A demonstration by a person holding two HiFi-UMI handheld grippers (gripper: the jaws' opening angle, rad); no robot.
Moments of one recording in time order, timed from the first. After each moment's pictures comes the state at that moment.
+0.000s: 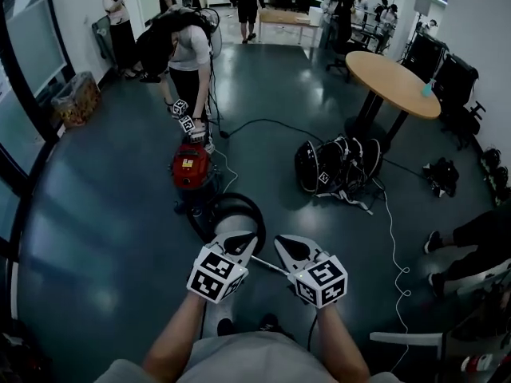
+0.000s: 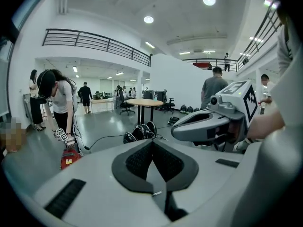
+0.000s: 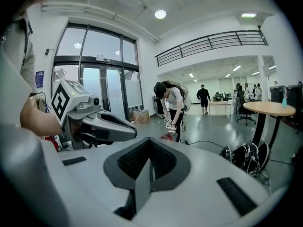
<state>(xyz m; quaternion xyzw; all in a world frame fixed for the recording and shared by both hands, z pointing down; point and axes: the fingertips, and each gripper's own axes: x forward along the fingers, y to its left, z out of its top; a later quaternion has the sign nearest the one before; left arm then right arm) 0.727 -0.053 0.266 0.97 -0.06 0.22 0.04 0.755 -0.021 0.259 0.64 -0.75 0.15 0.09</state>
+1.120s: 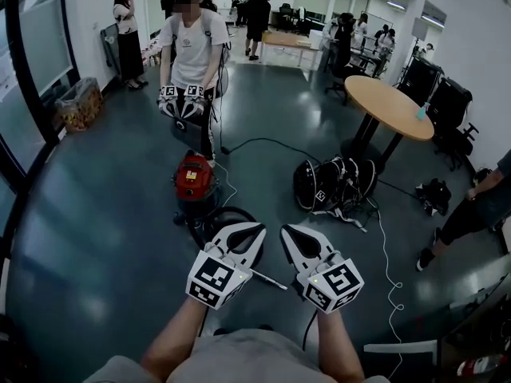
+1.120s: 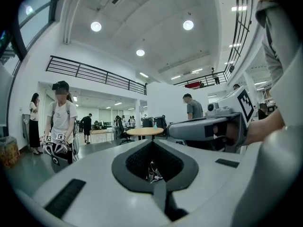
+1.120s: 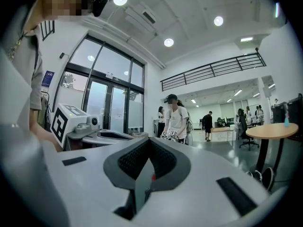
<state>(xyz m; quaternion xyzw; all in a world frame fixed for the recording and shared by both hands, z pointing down) 0.696 -0.044 0.159 1.00 -0.06 0.04 -0.04 0.718 -0.017 0.140 0.65 -0.76 0.01 0.01</state>
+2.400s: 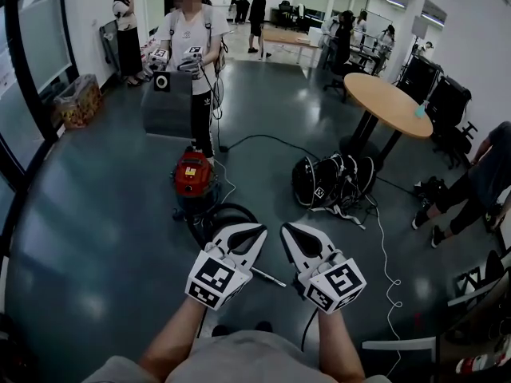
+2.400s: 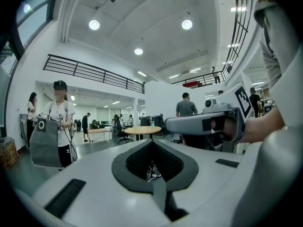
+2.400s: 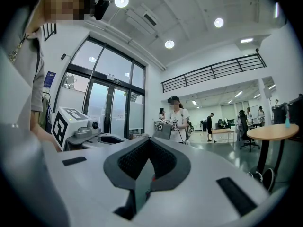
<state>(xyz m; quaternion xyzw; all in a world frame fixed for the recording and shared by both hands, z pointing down) 0.691 -0.031 0.163 1.00 -0.05 0.05 -0.04 0.710 -0.008 0.133 0.65 -0.76 0.00 0.00</state>
